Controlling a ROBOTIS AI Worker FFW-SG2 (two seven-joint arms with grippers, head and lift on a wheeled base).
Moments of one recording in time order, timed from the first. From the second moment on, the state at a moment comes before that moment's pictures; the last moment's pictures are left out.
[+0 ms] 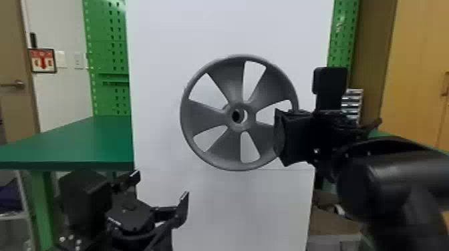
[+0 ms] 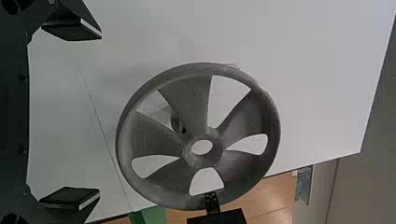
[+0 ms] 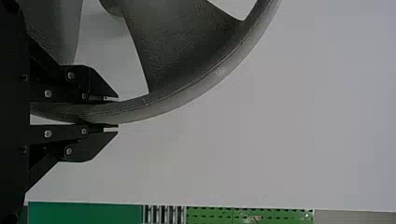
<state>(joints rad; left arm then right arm) -0.08 0.20 -0.14 -2.25 0.09 0.46 -0.22 -0.74 0.00 0.12 -1.84 -0.09 0.89 -0.19</state>
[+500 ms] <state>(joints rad) -0.09 0.20 -0.14 -2.25 0.09 0.46 -0.22 -0.76 0.00 0.13 -1.77 -0.08 0.86 -0.19</state>
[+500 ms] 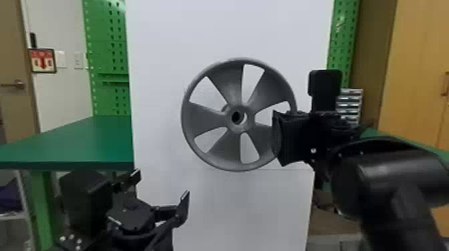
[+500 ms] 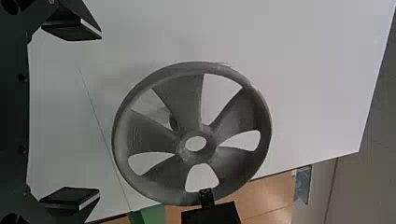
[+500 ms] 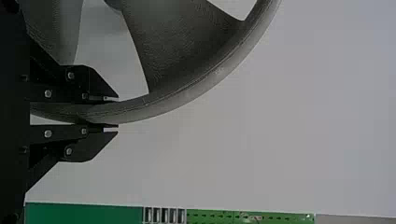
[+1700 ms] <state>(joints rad) -0.09 0.19 -0.14 -2.24 0.10 0.45 -0.22 -0.82 0.00 0.14 -1.65 -0.06 0.78 -0.19</state>
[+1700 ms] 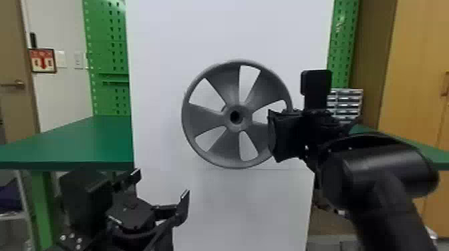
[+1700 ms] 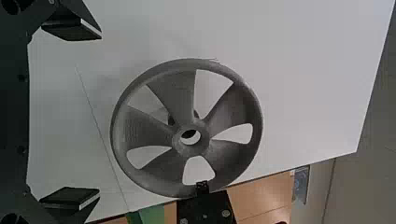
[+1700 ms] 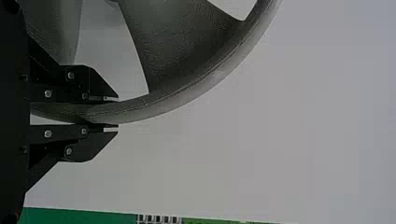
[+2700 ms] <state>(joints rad) -0.10 0.20 -0.15 -2.23 0.10 0.44 -0.22 -0.85 0.00 0.16 -1.57 -0.03 0.72 -0.19</state>
